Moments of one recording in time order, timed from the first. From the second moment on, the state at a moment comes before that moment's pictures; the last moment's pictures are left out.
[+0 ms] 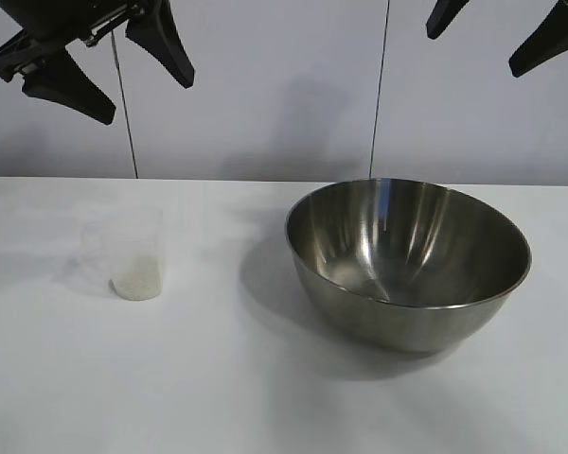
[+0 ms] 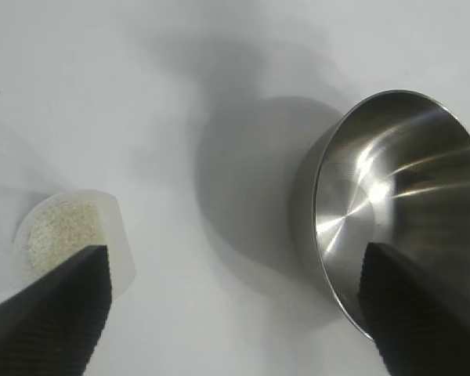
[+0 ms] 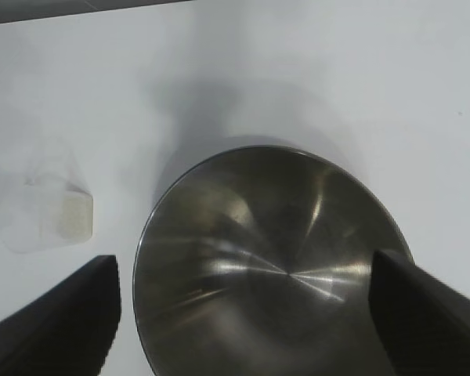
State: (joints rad) left arm -0.30 1.73 -1.40 -0.51 0.77 0.12; right arm 0.07 1.66 -1.53 0.35 0.97 -0.05
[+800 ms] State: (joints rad) left arm -0.30 1.73 -1.40 -0.51 0.77 0.12; right arm 0.07 1.66 -1.49 0.03 1.21 -0.05
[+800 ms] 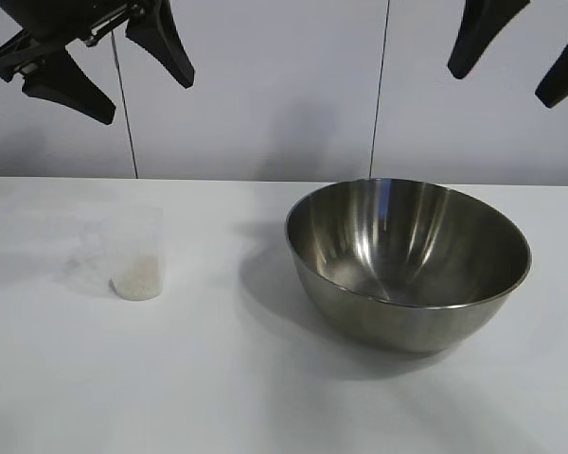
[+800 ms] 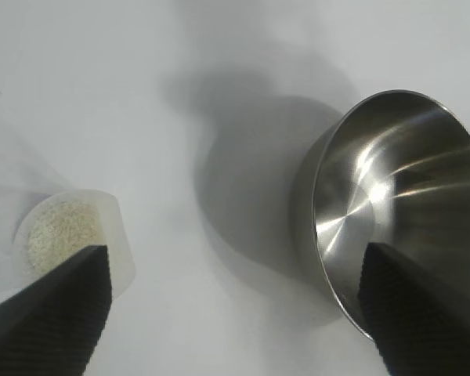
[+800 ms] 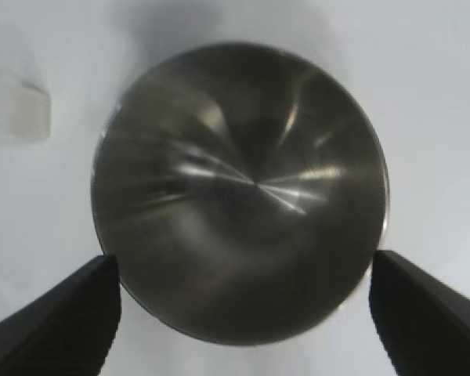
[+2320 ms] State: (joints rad) left arm -0.30 1.73 -1.40 -0.51 0.77 0.12; right arm 0.00 1.98 -1.22 0.38 0.72 -0.25
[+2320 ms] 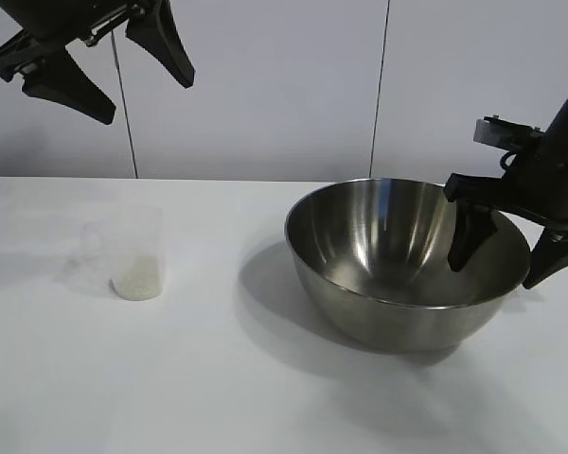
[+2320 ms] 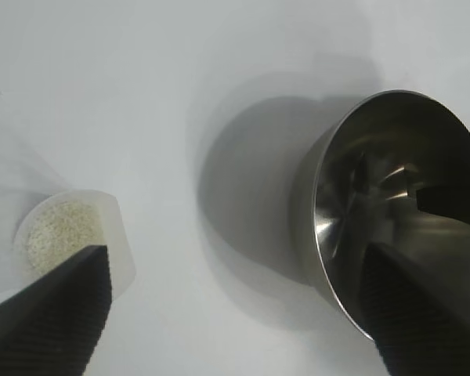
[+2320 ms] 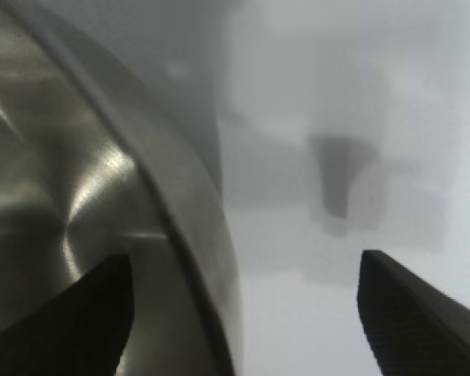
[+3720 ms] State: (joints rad) left arm -0.30 1.73 -1.40 -0.51 0.77 0.12; right arm 0.23 2.01 -1.23 0.49 0.63 -0.18
